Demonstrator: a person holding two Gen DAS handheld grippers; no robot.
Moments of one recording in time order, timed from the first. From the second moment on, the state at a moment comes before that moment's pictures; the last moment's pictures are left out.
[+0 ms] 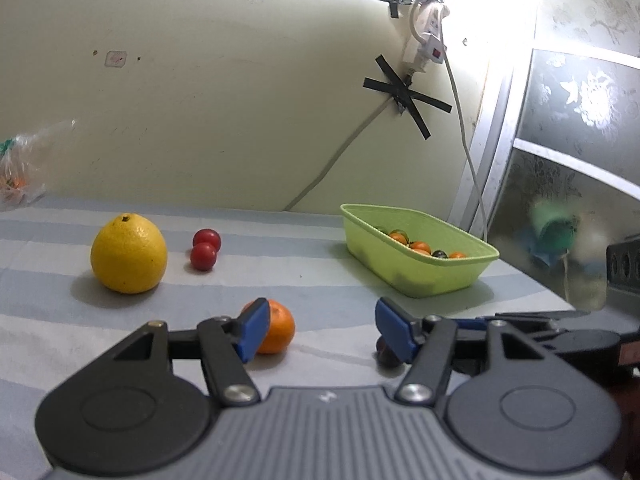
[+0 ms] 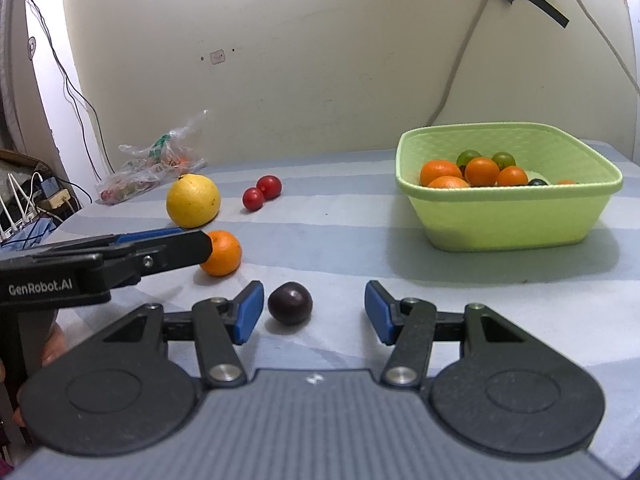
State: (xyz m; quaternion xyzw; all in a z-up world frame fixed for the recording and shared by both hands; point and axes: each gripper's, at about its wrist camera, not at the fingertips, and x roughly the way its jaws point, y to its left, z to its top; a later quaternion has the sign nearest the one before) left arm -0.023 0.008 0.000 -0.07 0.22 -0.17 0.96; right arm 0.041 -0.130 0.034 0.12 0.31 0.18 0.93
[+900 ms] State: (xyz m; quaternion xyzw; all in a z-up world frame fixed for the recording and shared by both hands) left arm 0.029 0.006 -0.011 -0.02 0.32 -0.11 0.94; right arm 0.050 -0.105 0.036 0.06 0.33 0.23 0.91
